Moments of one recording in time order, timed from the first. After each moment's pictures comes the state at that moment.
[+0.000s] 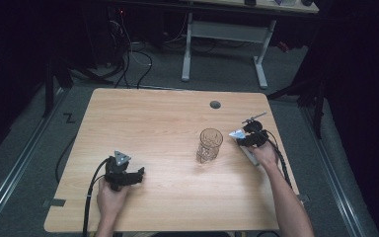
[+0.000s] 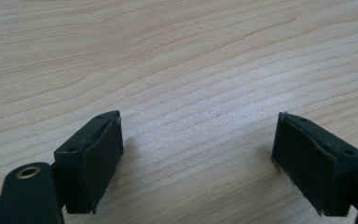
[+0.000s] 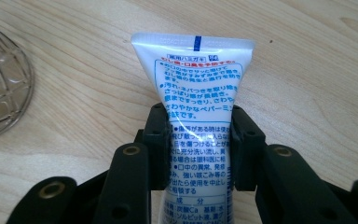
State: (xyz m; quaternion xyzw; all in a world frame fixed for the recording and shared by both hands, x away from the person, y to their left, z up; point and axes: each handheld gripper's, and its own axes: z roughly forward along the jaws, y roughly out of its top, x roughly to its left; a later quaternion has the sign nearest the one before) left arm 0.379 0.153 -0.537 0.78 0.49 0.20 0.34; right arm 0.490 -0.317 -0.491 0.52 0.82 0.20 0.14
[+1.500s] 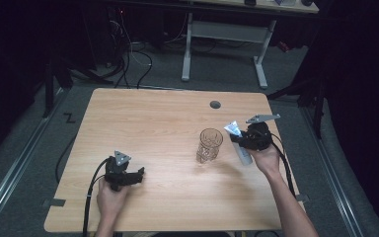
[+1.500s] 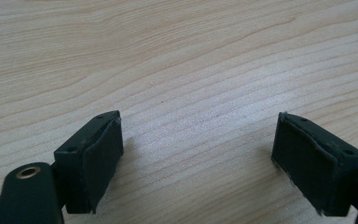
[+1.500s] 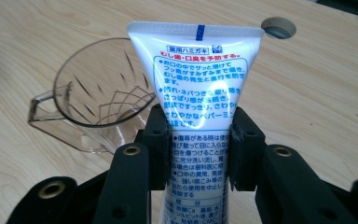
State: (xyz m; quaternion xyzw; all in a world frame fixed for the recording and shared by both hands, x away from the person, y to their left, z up) left arm 0.379 0.153 -0.537 0.78 0.49 0.20 0.34; right arm 0.429 -0.292 -0.425 0.44 0.80 0.36 0.16
